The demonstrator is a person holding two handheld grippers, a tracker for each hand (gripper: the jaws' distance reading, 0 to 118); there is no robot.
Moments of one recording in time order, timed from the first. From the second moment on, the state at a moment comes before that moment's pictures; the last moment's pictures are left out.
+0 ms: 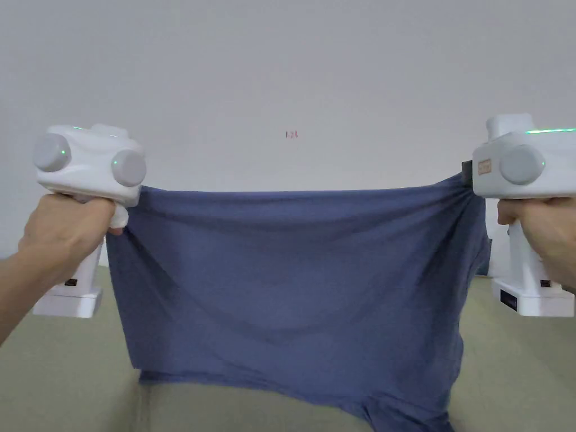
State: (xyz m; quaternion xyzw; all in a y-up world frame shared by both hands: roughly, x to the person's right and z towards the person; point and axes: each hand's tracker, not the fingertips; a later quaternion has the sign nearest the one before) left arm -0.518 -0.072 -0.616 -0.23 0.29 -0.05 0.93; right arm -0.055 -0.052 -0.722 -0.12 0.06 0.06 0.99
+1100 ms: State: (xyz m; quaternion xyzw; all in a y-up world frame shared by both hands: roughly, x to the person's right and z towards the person) left arm -0.463 -0.317 -0.199 -0.38 0.17 0.01 0.91; right arm 0.089 -0.327 -0.316 -0.34 0.13 0.02 0.93
